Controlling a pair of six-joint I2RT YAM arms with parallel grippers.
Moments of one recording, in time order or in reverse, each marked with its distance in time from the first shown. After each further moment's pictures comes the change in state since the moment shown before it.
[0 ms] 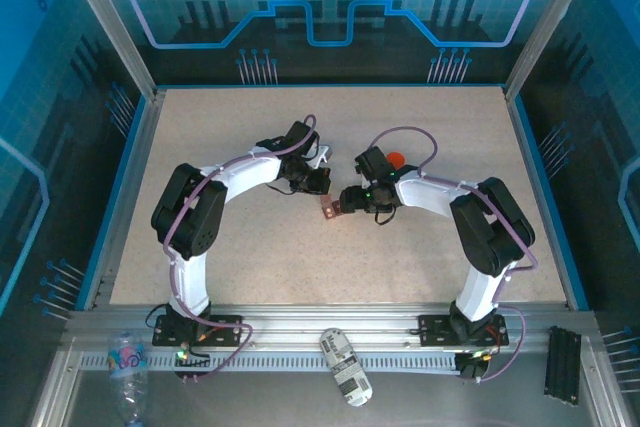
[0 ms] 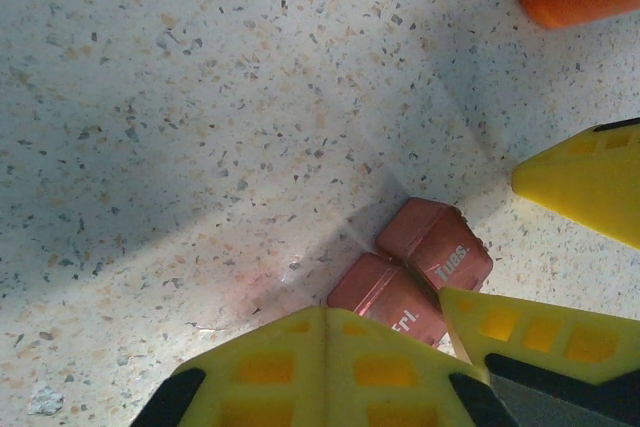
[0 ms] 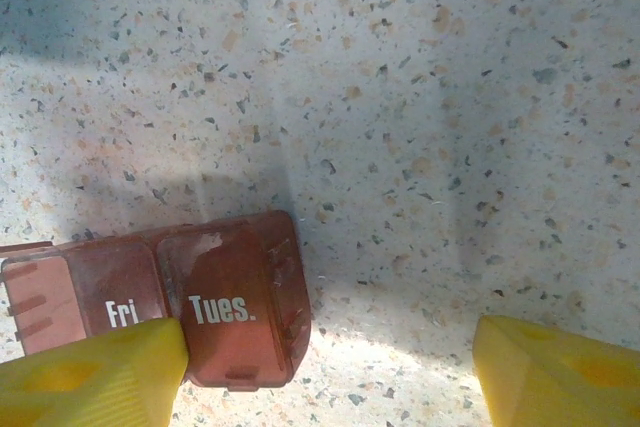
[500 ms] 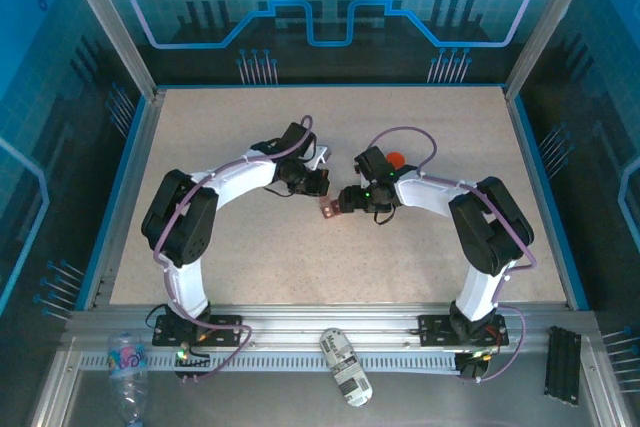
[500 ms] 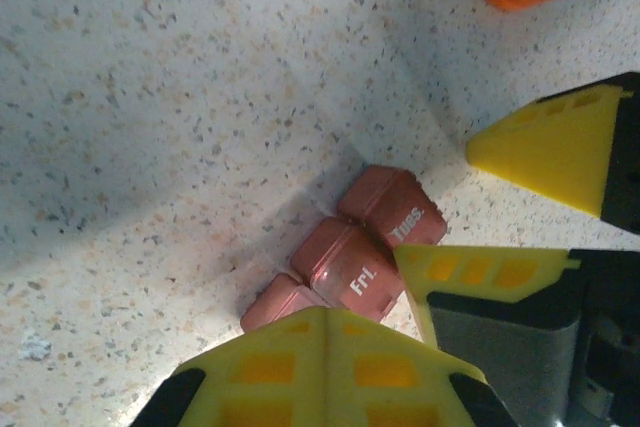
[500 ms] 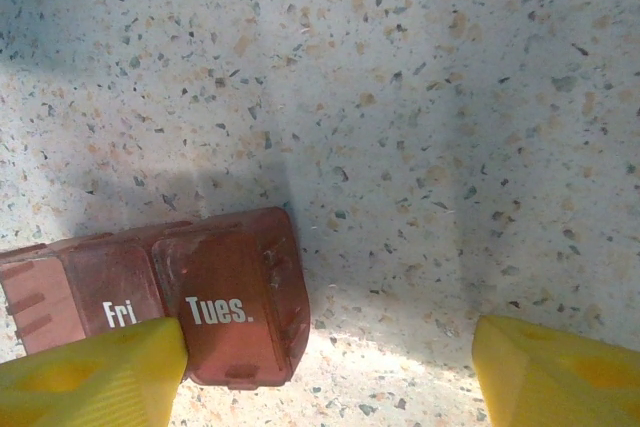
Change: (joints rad) left arm -0.011 -0.075 -0.063 0.010 0.011 -0.004; right arm 0.000 0.008 0.001 0.012 -0.012 0.001
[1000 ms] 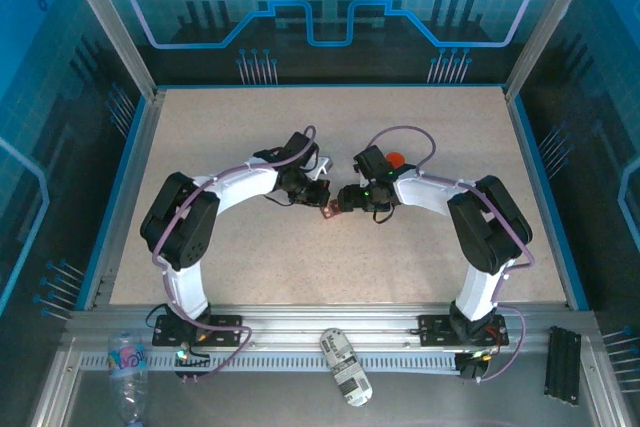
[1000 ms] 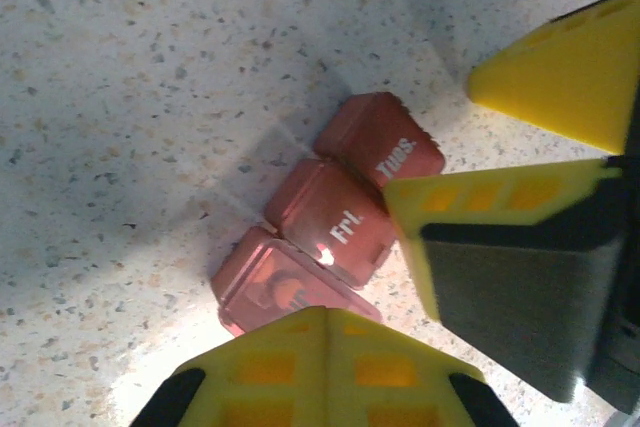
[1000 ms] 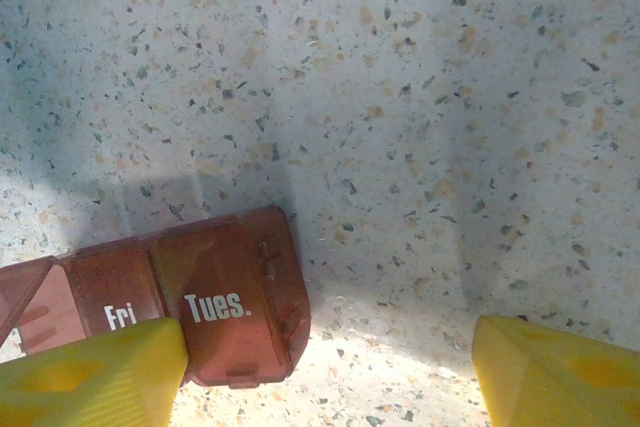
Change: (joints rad) left arm -0.034 -0.024 -0.064 0.013 0.004 -0.004; right arm 0.000 0.012 0.014 0.000 -0.003 0.000
